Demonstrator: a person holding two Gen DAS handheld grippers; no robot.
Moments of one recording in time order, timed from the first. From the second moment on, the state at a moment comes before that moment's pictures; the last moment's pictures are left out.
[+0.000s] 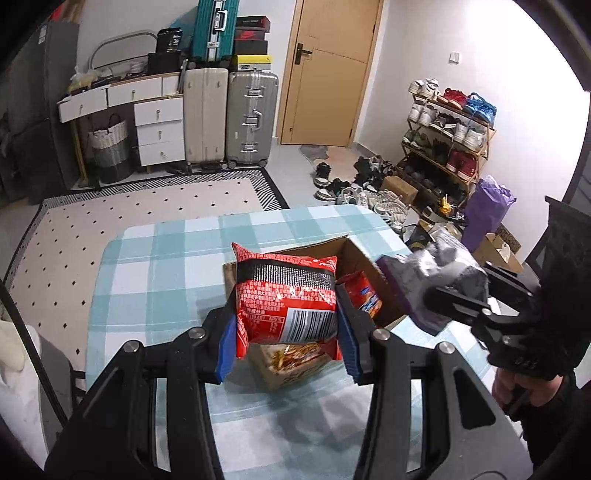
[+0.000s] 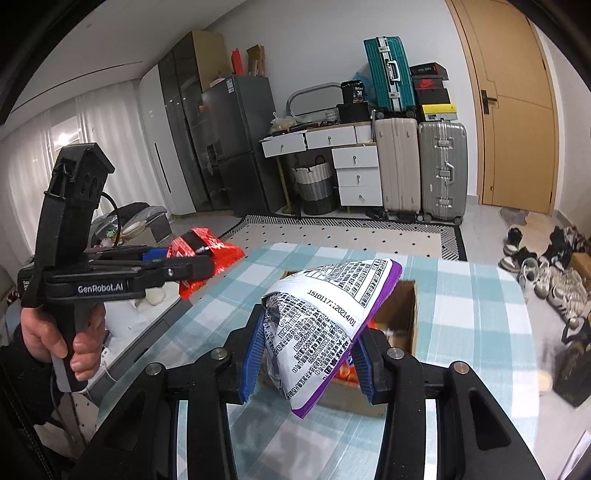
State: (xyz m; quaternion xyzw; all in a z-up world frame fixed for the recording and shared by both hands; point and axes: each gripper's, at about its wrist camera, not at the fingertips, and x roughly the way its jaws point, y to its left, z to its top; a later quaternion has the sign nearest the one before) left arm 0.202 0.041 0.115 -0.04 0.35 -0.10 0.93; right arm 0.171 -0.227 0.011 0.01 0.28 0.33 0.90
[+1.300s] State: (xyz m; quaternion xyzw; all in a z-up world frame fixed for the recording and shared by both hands) left arm 0.354 0.030 0.005 -0.12 0.46 -0.17 0.87; right arm 0.288 -0.198 -0.032 0.00 0.35 0.30 0.89
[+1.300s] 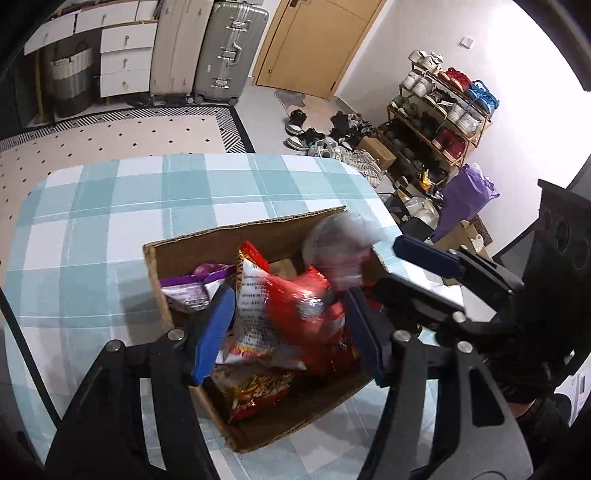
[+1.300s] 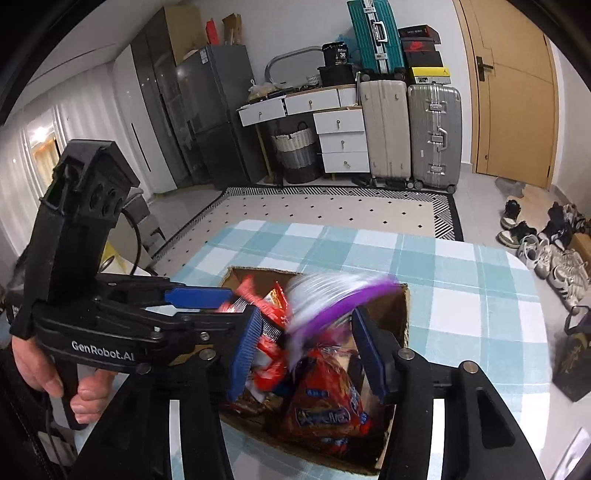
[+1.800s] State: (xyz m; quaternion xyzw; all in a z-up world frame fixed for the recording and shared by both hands) left arm 0.311 0.032 0.035 -0.09 0.43 -0.14 0.89; right arm 0.254 -0.231 -0.010 0.01 0.31 0.29 0.91
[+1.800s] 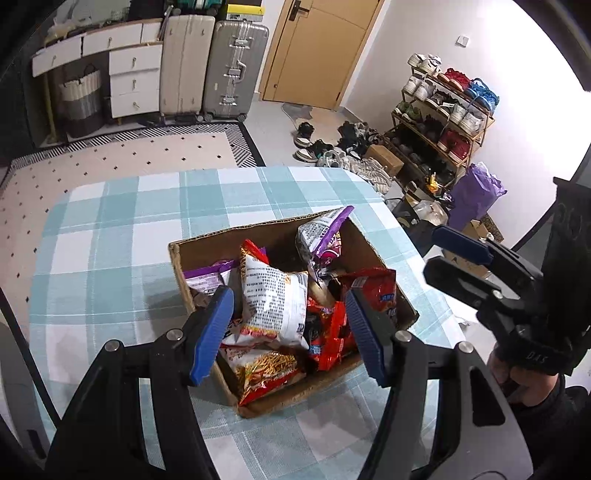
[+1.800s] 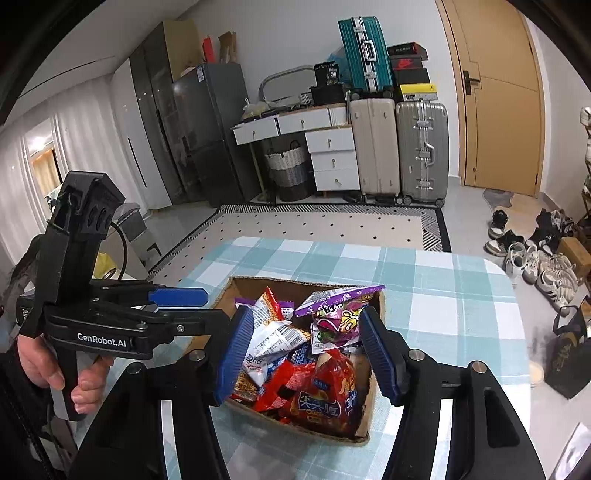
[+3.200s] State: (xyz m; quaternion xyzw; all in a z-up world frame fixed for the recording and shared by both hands) left arm 0.099 0.076 0.099 -0.07 0.24 0.02 0.97; right arm 0.109 -0.274 0.015 0.02 0.22 0.26 0.94
